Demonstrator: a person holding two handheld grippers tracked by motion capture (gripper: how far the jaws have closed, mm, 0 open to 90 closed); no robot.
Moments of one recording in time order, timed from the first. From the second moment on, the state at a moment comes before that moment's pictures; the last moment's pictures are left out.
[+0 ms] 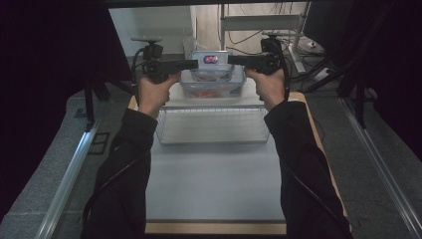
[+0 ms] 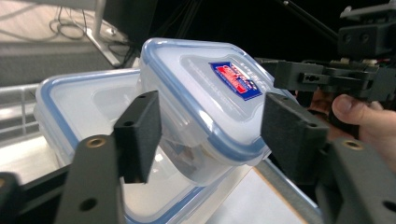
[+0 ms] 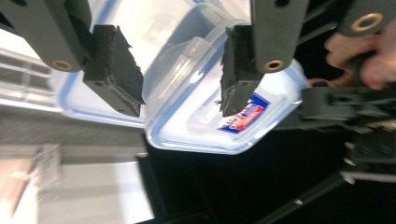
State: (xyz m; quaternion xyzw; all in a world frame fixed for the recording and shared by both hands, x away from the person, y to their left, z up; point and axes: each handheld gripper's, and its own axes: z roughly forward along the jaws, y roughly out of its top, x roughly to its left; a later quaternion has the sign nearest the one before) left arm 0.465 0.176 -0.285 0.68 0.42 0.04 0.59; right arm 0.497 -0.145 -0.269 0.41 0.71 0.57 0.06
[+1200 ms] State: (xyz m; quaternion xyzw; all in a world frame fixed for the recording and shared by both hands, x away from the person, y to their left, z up) left arm 0.420 0.153 -0.302 0.75 0.35 0.16 0.54; right arm 0.454 -0.139 -0.292 0.32 0.77 0.53 0.13
